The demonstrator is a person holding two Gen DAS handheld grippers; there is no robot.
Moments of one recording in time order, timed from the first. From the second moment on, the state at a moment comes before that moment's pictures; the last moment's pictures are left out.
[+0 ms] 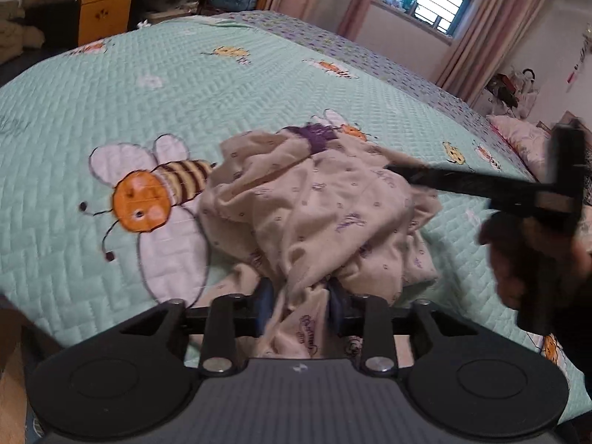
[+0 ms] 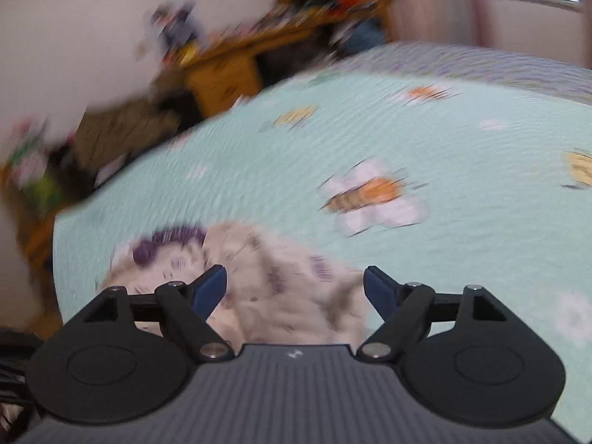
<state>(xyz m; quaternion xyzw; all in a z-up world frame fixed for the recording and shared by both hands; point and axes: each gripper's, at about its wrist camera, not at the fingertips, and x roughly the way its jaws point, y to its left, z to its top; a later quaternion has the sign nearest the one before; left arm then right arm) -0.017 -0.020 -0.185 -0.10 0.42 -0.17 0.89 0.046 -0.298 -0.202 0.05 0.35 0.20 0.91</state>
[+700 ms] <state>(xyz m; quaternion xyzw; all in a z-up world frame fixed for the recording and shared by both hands) -0.049 -0.122 -0.107 -0.05 0.32 -0.30 0.90 -0.201 -0.419 0.012 0.04 0.07 -0.02 1.00</state>
